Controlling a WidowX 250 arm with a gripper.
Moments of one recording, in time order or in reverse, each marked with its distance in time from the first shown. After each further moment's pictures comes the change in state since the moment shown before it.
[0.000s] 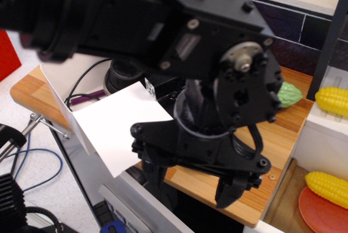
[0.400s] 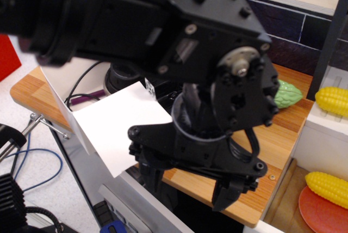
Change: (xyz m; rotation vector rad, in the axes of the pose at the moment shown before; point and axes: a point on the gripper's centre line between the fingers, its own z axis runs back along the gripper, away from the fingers) arm -0.003 0.000 -0.005 0.009 -0.001 0.005
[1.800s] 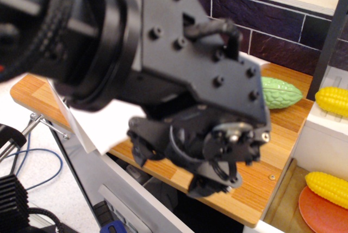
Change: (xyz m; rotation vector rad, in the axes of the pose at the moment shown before) arm 0.024 0.026 -0.018 0.241 -0.168 -0.198
